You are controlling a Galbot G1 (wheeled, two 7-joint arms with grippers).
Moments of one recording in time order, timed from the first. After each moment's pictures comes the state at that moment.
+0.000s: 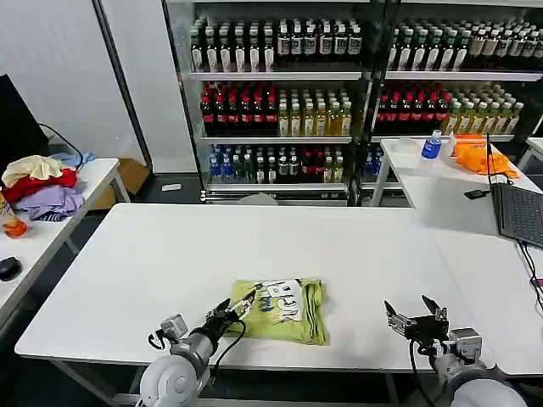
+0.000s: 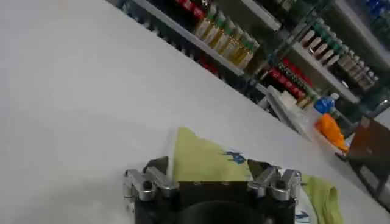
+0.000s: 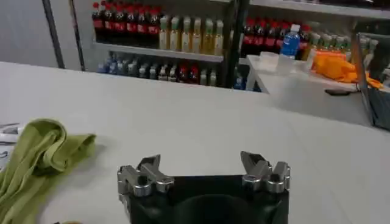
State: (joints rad) left arm 1.23 -1.26 -0.26 -1.86 -1.00 0.45 -0.24; right arm -1.54 1.03 0.64 2.18 0.50 -0.53 0.15
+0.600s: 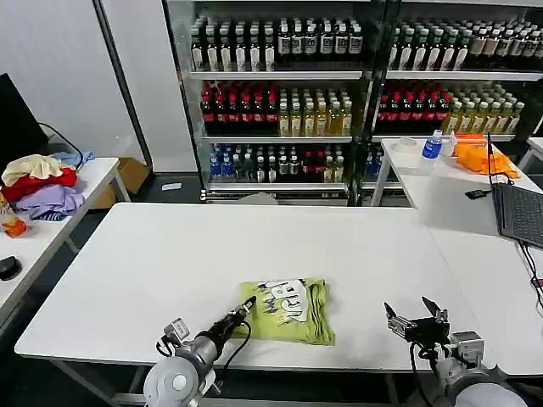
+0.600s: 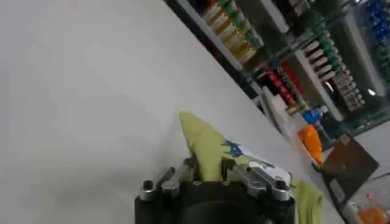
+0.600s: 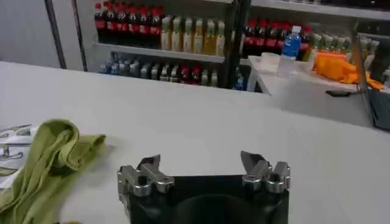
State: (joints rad) left arm 1.24 -1.30 -0.29 -1.83 -1.17 0.46 -0.23; right arm -1.56 1.03 0.65 2.20 0.50 -0.54 0.15
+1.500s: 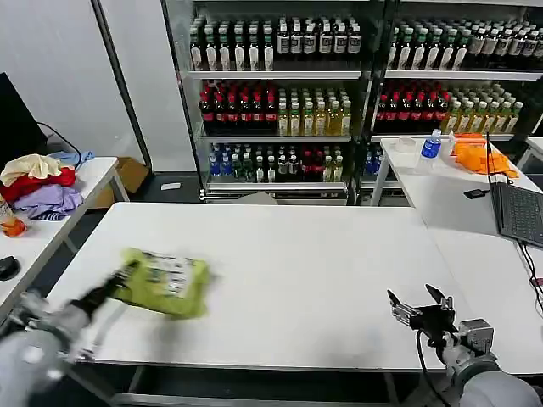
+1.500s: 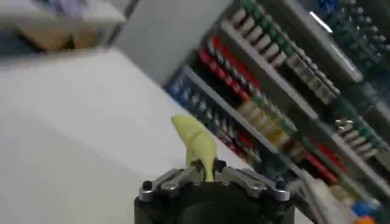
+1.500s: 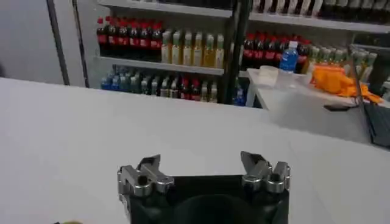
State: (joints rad) left arm 1.29 -0.93 -0.82 -1.88 -1.45 0.54 -0.21; right arm -1.51 0.98 0.68 2.21 0.57 -0.54 0.15
